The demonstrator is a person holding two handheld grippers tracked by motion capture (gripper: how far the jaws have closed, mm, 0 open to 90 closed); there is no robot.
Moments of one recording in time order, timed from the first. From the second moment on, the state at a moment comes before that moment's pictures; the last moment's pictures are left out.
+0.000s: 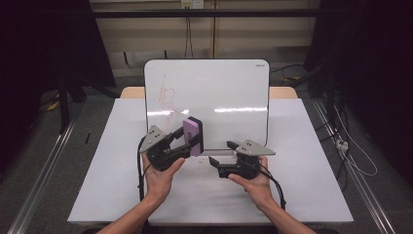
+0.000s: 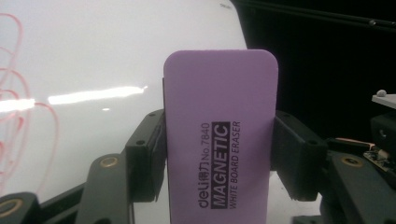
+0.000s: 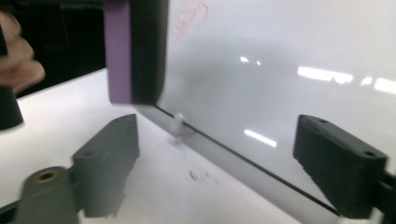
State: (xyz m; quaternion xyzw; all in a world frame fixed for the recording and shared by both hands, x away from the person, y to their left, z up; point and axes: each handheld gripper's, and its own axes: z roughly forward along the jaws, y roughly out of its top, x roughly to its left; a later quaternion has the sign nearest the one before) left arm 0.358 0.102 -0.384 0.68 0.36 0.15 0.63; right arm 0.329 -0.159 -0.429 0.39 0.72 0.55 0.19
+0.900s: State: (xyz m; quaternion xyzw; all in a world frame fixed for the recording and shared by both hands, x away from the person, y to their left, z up) left arm 0.362 0.137 -0.368 0.72 0.36 0.21 0.56; right arm 0.312 -0.242 -0.431 0.45 0.69 0.51 0.25
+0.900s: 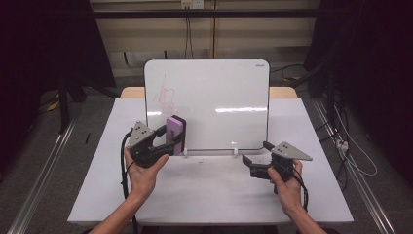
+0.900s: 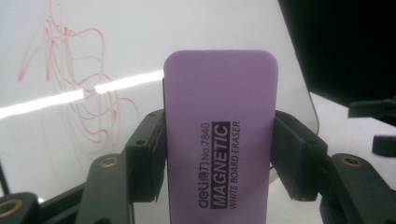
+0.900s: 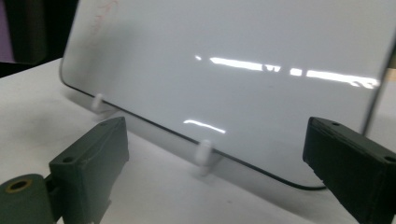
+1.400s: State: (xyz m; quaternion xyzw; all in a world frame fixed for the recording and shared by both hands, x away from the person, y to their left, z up) left arm 0.370 0.155 -0.359 0.72 0.37 0.24 0.53; right arm 0.293 -0.270 -0.441 0.47 0.68 0.49 0.28
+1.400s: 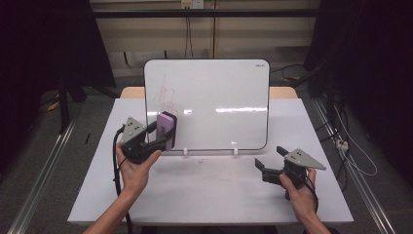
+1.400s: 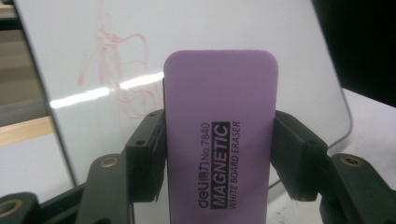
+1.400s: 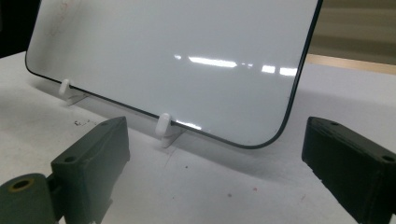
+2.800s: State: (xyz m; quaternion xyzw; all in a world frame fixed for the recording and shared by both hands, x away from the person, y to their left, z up) left arm 0.432 0.154 -0.316 0.74 0.37 0.39 0.41; right arm 0.297 -0.272 -0.445 0.47 0.68 0.49 0.28
